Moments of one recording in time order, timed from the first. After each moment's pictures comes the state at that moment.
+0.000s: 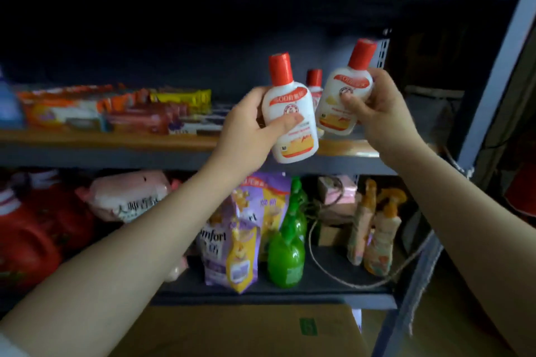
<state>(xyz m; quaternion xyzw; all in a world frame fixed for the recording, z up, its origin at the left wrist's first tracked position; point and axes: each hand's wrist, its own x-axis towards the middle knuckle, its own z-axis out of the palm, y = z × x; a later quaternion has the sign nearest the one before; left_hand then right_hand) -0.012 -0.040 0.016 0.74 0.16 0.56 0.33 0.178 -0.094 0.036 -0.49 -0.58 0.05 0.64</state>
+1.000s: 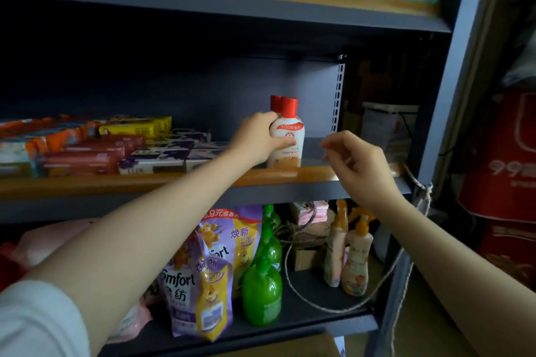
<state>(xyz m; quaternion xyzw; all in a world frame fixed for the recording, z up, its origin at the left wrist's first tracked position) 0.075 0.030 0.042 0.87 0.27 0.40 0.14 0.202 -0.114 0.003 -0.58 -0.62 -0.18 0.49</state>
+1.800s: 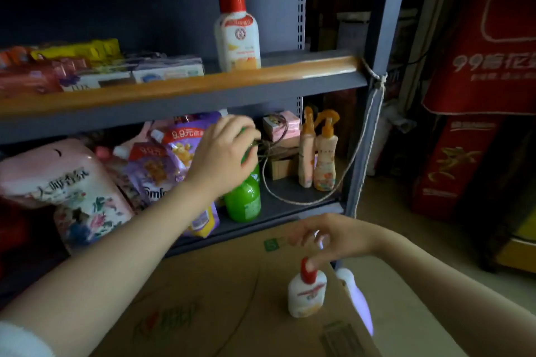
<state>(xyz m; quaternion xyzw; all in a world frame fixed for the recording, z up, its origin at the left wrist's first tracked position) 0.027 -0.037 -0.106 0.89 0.09 0.43 -0.13 0.182 -0.222 -0.176 -0.64 -0.67 0.33 0.19</state>
